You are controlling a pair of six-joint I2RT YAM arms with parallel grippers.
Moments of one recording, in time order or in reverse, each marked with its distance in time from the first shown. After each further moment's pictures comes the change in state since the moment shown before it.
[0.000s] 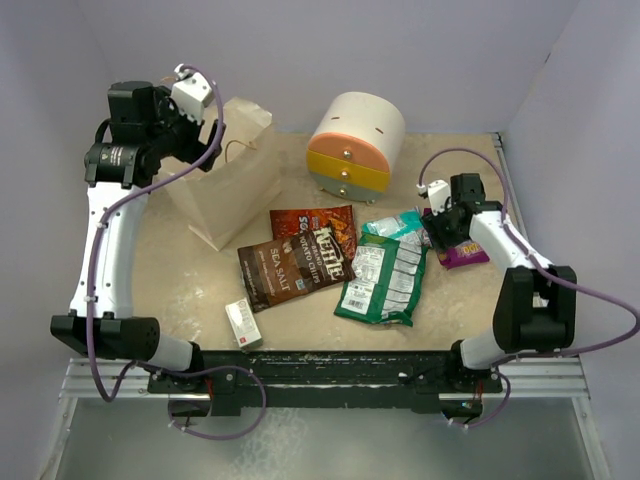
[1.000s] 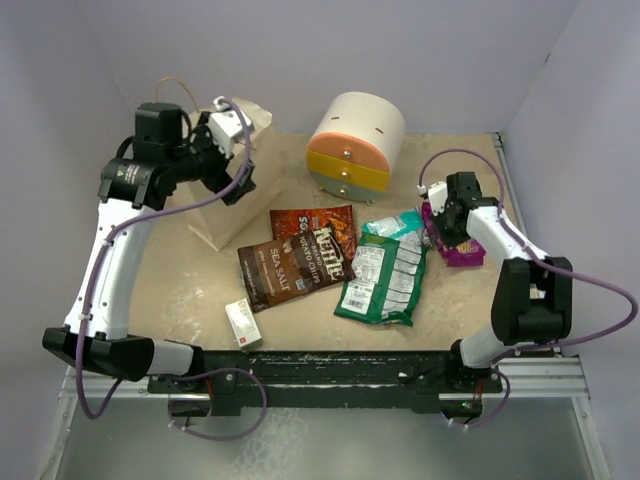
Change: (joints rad) left arm -0.104 -0.093 -0.114 -0.077 0.212 0.073; right arm 0.024 0.085 0.021 -0.011 0.120 0.041
